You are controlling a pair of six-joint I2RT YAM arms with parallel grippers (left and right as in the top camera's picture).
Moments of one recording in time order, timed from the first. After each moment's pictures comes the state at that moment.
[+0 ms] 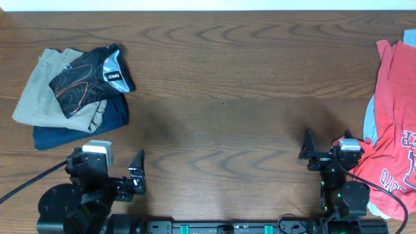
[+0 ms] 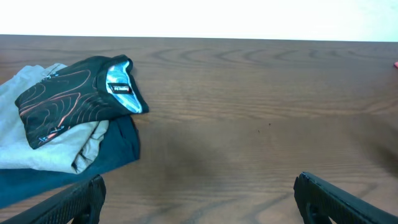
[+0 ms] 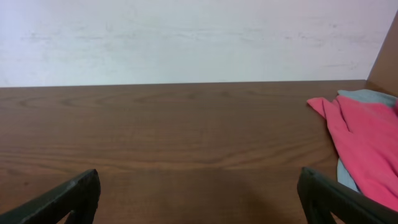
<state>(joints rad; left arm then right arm) -0.06 0.39 0.96 -1.03 0.12 -0.07 0.00 0.01 0.01 -0.07 0.02 0.04</state>
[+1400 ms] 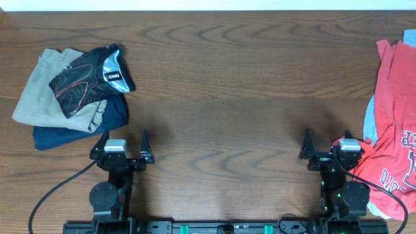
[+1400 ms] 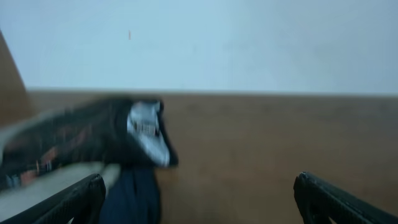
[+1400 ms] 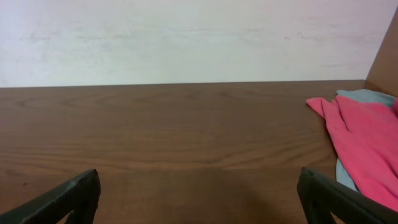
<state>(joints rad) 0.03 0.01 0.01 -0.06 0.05 -0.04 0.00 0.01 0.01 -0.07 0.02 0.04</state>
